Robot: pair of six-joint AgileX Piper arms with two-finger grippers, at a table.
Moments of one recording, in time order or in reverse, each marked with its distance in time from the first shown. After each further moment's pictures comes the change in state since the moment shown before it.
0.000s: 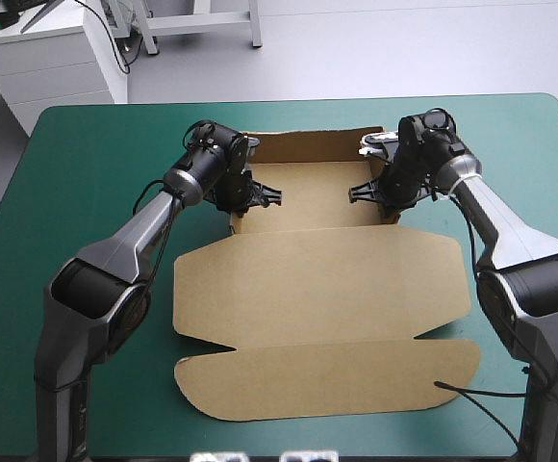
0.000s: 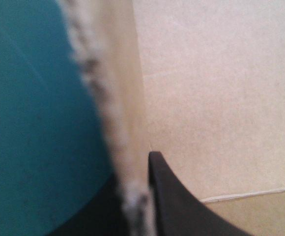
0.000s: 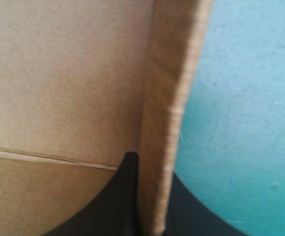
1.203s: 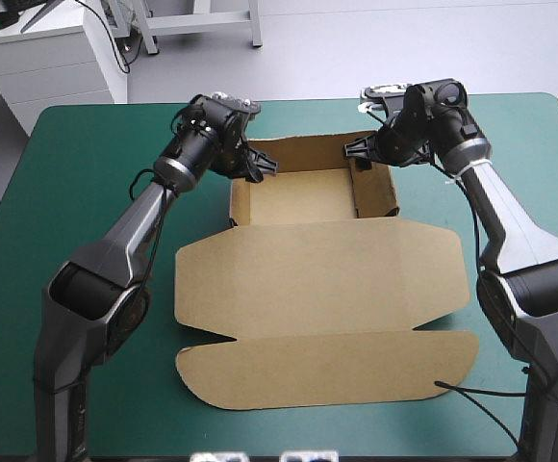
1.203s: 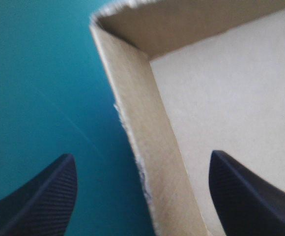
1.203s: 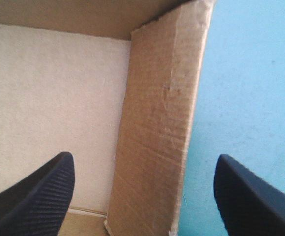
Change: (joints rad) left arm 0.001 -0.008 -0.193 0.109 -0.006 0.140; right arm 0.000 0.002 -0.237 0.005 -0.030 0.006
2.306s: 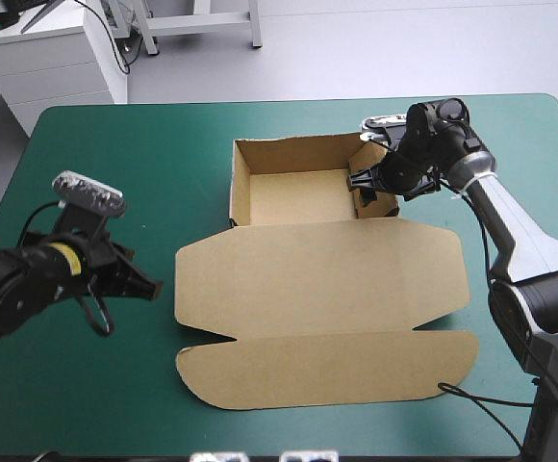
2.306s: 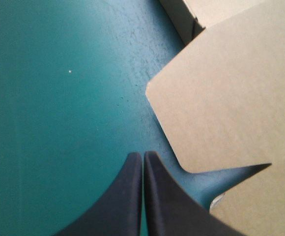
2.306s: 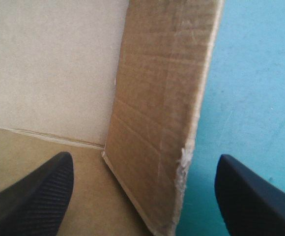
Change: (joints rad) left arm 0.000 -1.112 0.947 -0.043 -0.064 0.138; right arm 0.001 -0.079 0.212 0.036 0.036 -0.039
